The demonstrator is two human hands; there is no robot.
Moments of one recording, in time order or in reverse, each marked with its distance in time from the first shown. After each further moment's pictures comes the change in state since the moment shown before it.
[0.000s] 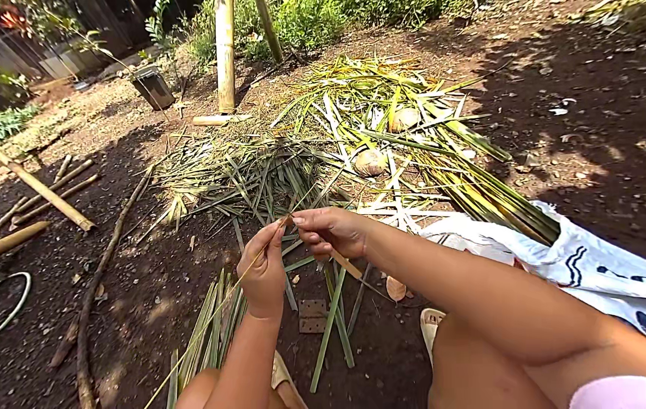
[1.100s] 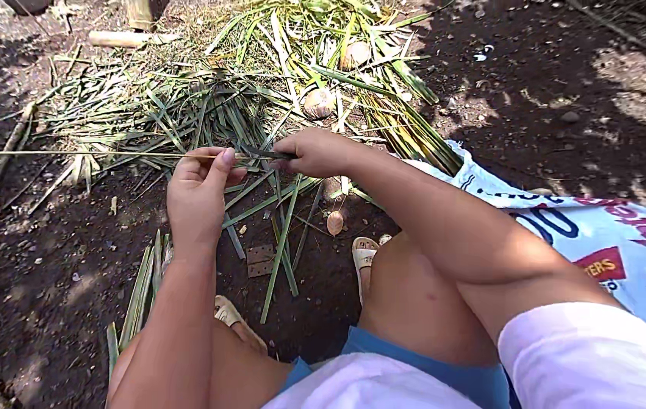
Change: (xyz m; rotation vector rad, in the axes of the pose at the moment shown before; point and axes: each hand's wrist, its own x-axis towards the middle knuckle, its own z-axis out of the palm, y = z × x) left_hand 0.031 0.028 0.020 -0.070 -0.258 -0.596; right_hand -0.043 -0.032 -0.025 -1.558 0.295 -0.040
